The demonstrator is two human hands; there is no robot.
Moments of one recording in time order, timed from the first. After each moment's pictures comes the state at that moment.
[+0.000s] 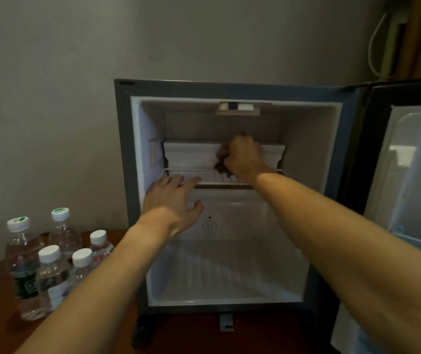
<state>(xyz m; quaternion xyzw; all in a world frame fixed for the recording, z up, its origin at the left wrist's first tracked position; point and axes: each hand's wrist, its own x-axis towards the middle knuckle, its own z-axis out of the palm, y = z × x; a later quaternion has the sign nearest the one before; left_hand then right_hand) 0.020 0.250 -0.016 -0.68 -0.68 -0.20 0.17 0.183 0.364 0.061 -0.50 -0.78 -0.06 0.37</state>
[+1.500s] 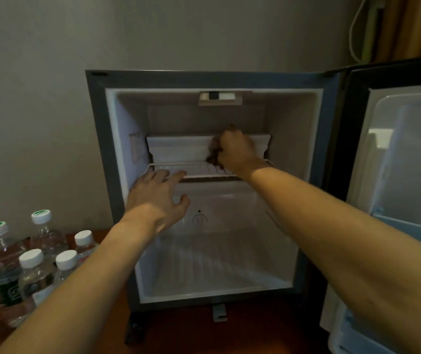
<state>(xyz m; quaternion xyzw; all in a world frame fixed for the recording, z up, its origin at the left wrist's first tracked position) 0.021 0.250 -0.017 -0.67 -0.69 -0.20 0.18 0.201 0.364 0.054 -0.50 -0.79 -0.13 0.33</state>
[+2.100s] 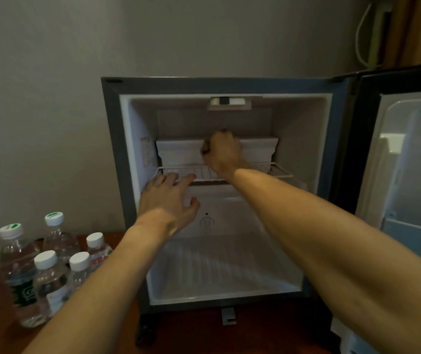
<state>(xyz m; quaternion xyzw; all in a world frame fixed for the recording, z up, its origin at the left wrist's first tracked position) 0.025 0.246 -0.016 -0.67 -0.69 -0.19 0.18 0.151 0.357 0.056 -0.52 -0.76 -0.10 0.37</state>
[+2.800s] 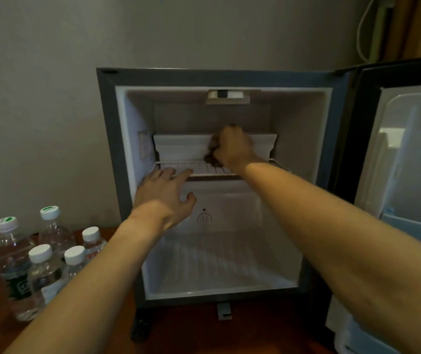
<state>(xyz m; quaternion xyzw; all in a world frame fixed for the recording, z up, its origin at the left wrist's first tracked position) 0.022 0.247 -0.016 -0.68 -0.69 -0.20 0.17 0.176 0.363 0.058 -0.52 -0.77 -0.05 0.36</state>
